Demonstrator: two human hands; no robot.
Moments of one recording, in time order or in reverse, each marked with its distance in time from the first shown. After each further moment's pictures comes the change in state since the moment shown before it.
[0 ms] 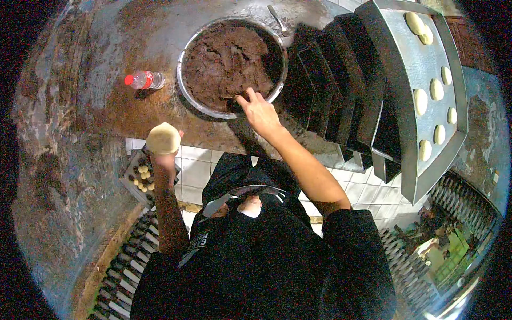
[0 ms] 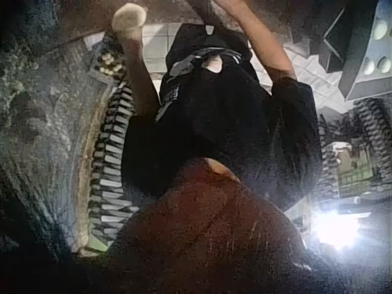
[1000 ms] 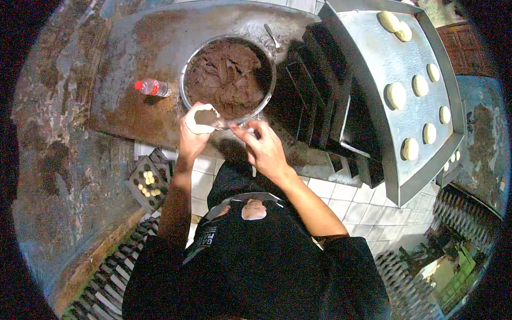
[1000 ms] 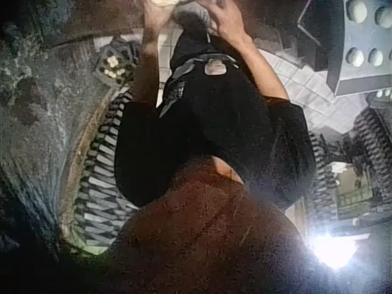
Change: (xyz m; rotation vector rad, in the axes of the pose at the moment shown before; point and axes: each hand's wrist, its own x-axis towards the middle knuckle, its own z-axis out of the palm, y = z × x) left_hand 0.004 0.128 0.121 0.132 -0.270 0.325; right_hand -0.107 -0.022 -0.096 0.394 0.373 -0.160
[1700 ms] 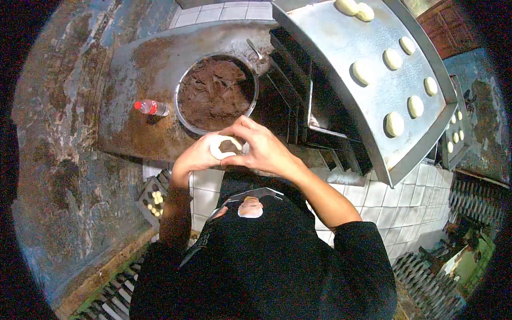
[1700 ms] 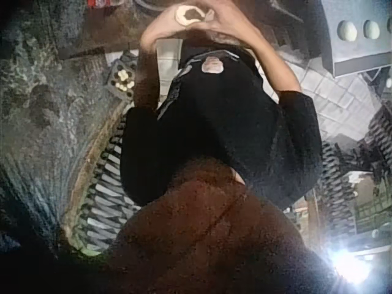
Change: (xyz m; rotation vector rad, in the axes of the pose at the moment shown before) left_hand -0.012 0.067 0.036 -0.129 -0.856 -0.144; right_hand 0.014 -0.019 -0.091 0.404 -0.169 0.022
